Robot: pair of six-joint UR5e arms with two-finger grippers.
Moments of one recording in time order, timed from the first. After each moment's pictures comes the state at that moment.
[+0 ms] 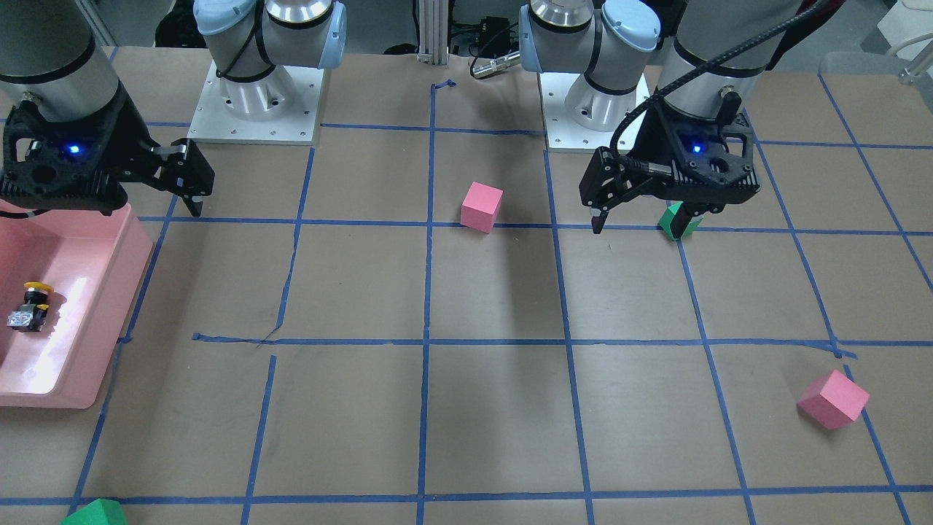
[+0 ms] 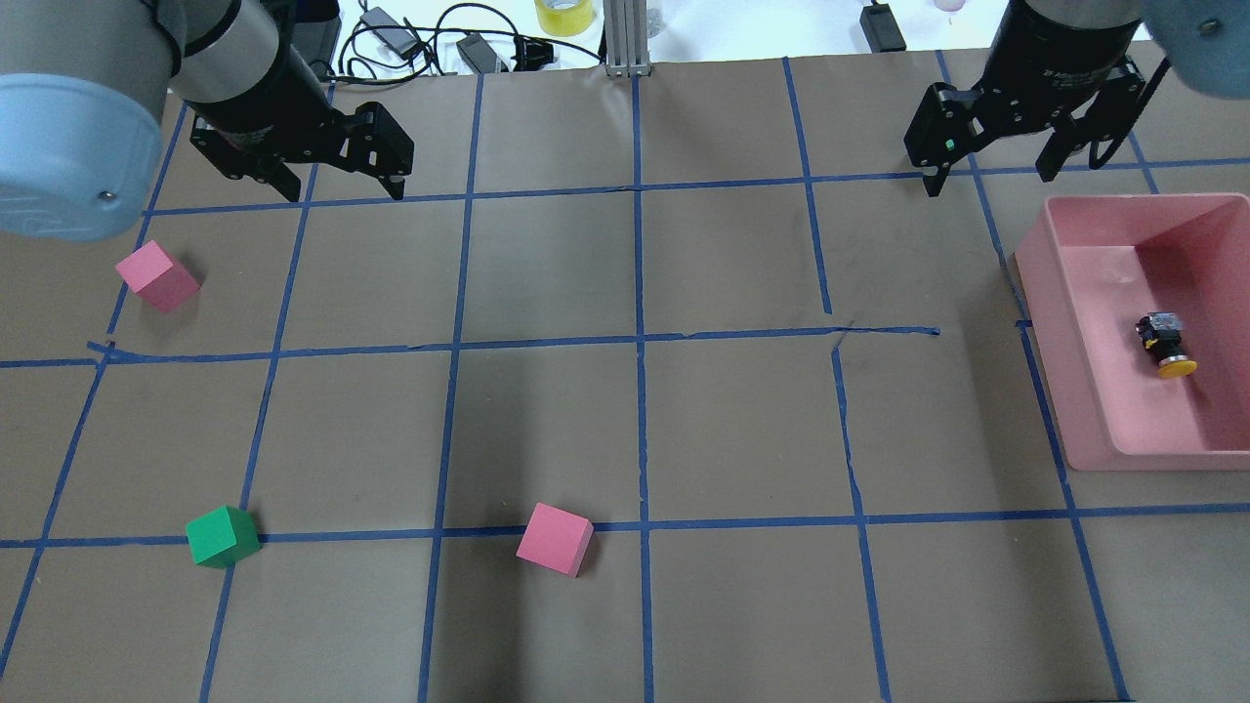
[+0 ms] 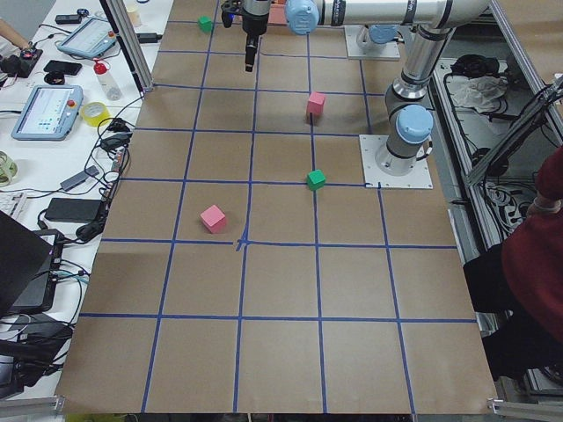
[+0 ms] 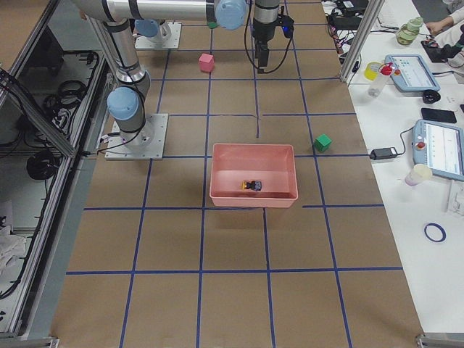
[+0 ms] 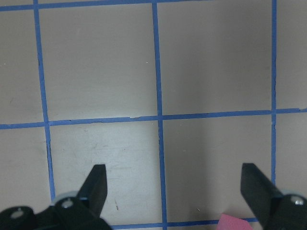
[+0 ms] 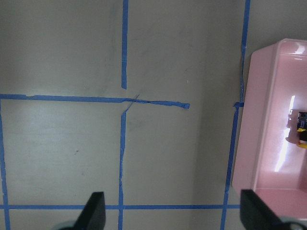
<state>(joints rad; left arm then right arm) -1.57 -1.60 -1.59 -1.36 1.56 0.03 1.50 -1.50 1.48 -1.54 -1.65 -0.12</state>
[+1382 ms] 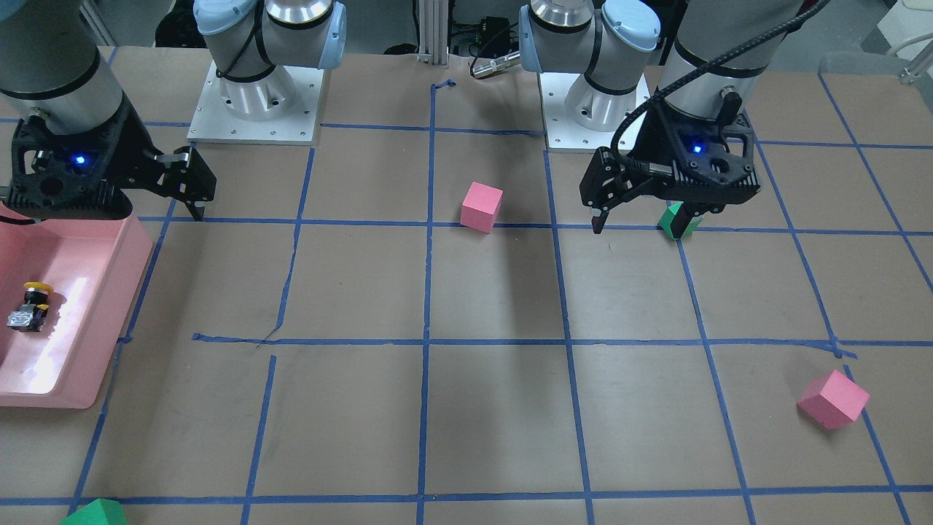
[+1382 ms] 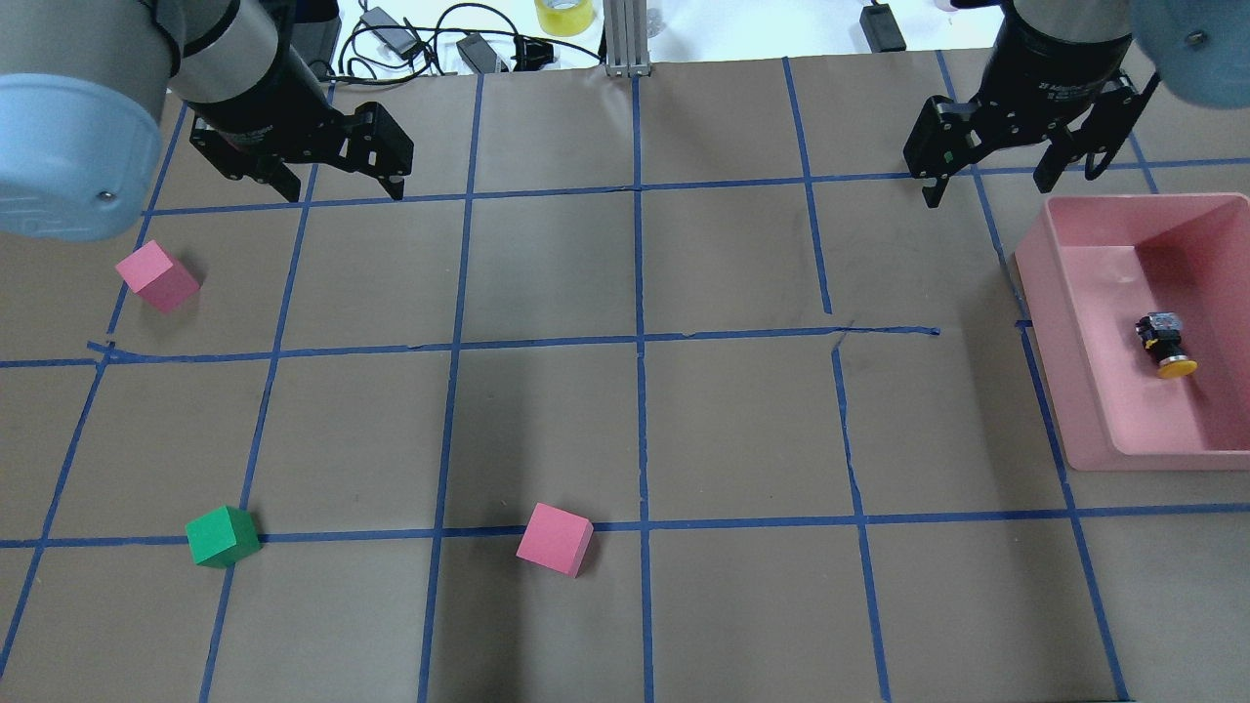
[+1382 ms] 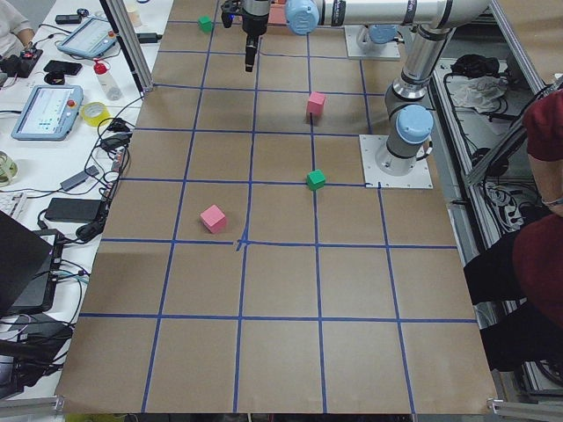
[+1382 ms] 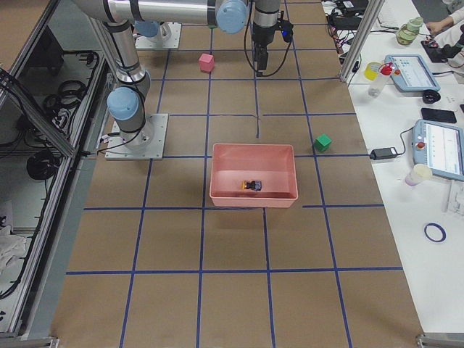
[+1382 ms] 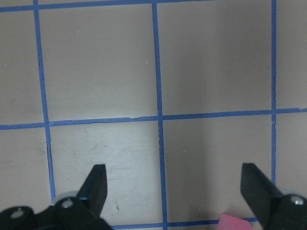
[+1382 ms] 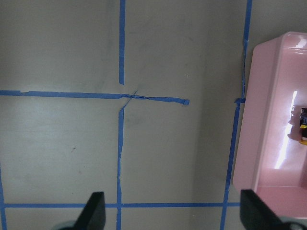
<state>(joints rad) -1.57 -1.60 -1.59 -1.36 1.56 0.03 1.49 -1.49 1.50 -1.55 -1.65 -0.12</state>
